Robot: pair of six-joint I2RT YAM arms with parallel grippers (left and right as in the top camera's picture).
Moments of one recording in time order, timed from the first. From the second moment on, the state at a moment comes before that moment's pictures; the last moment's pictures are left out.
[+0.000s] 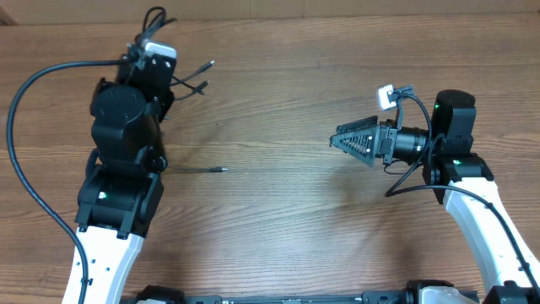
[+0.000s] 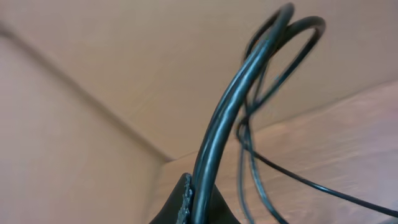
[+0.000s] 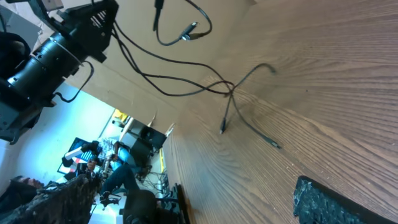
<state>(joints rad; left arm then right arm) -0.20 1.10 1.14 -0.21 -0.53 0.57 -0.01 1.33 0.82 -0.06 -1.32 0.36</state>
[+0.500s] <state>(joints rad) -0.20 1.17 1.14 -0.19 -0.35 0.57 -0.01 1.33 0.82 -0.06 -1.31 0.36</state>
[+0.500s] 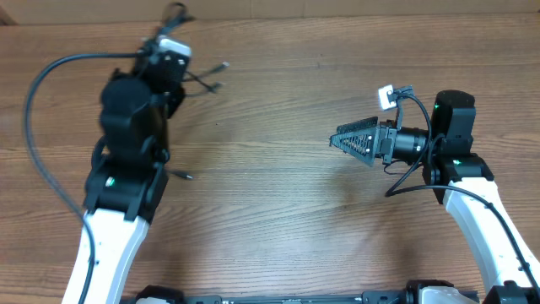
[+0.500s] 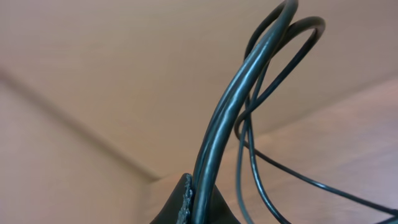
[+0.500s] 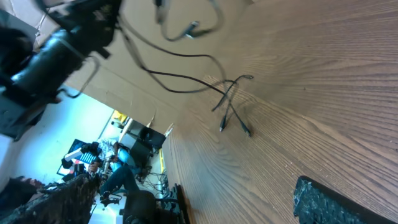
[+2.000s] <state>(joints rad) -0.20 1.53 1.14 -0.24 0.17 0.19 0.03 1.33 0.82 -0.16 -1.11 0.43</state>
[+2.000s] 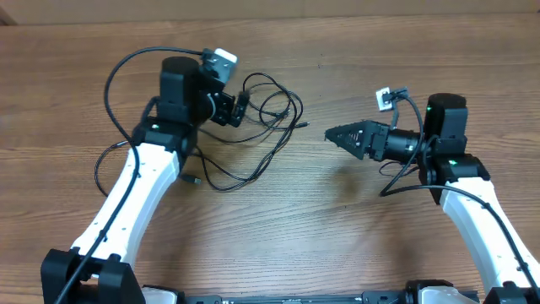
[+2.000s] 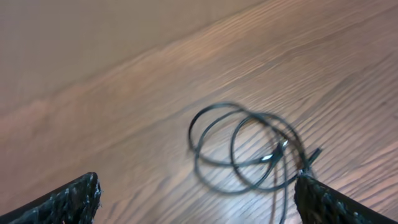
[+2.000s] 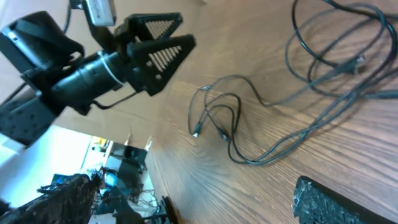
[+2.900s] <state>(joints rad) -0.23 1.76 1.14 -0.57 0.33 0.59 0.12 1.33 0.82 -0.17 -0.92 0.44</state>
